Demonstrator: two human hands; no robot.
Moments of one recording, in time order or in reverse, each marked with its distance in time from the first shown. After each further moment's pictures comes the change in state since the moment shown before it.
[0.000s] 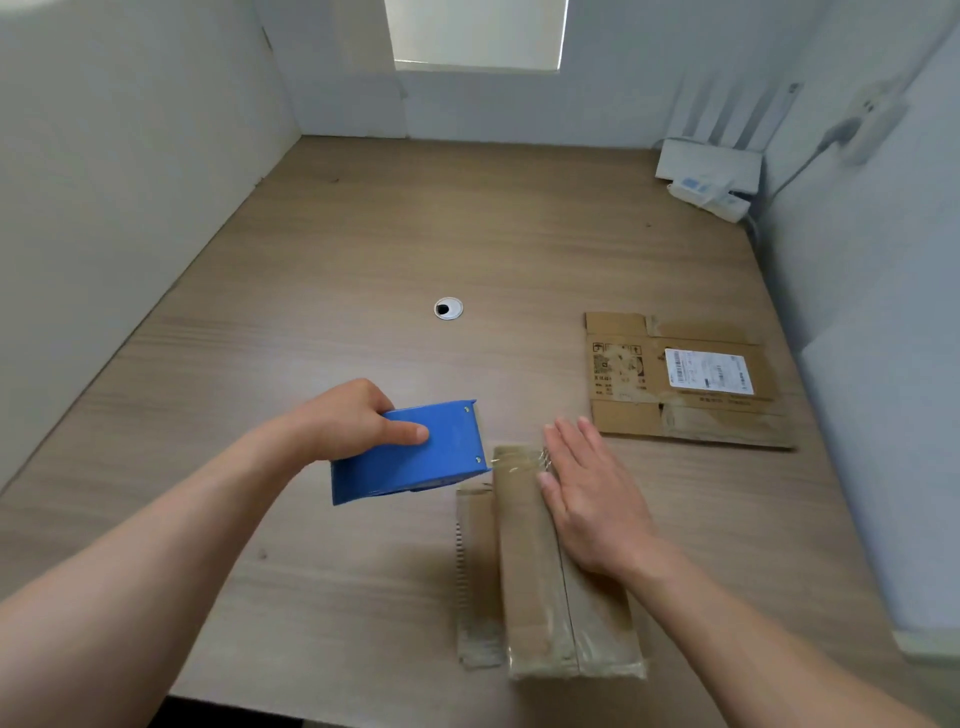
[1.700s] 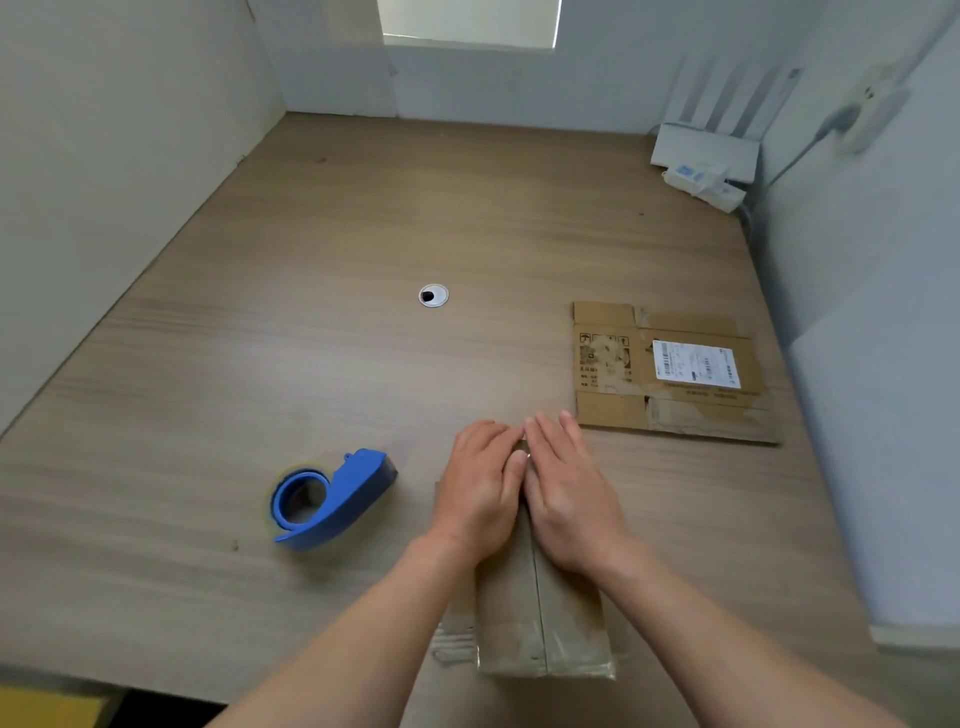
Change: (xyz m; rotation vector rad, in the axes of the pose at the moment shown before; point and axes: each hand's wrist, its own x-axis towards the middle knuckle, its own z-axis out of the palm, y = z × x) left_hand 0.027 0.060 0.185 -0.163 0.512 0.493; right_hand -0.002 -0.004 -0.001 0.190 0.091 -0.057
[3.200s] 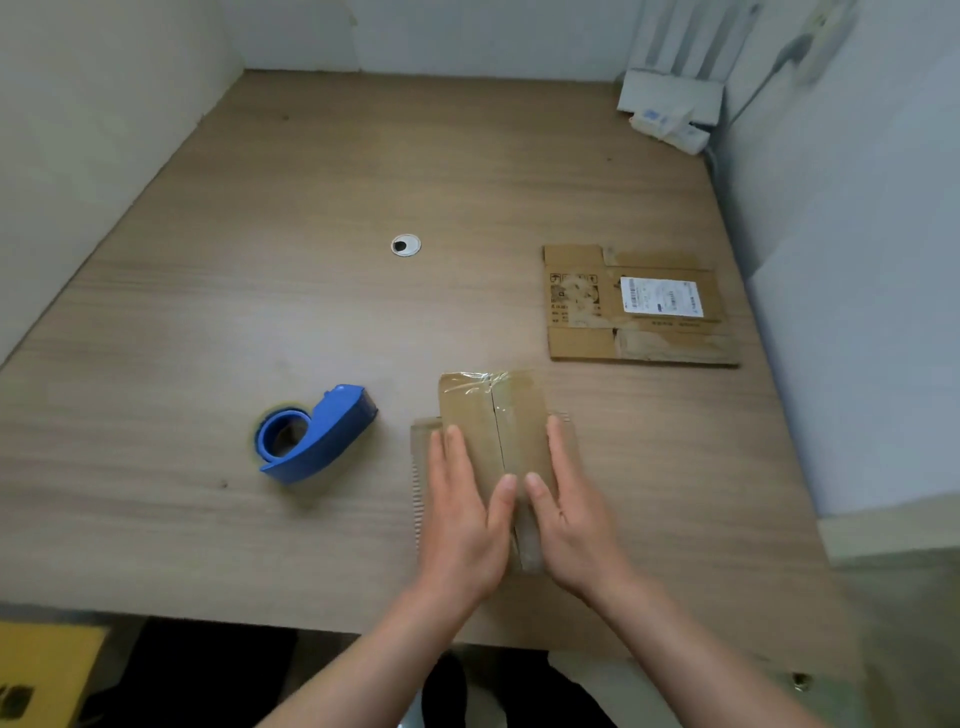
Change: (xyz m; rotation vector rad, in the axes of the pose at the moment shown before) left_hand -0.119 0.049 0.006 -0.160 0.001 -0.351; right_hand -0.116 -0.003 0.023 0.520 0.124 0.228
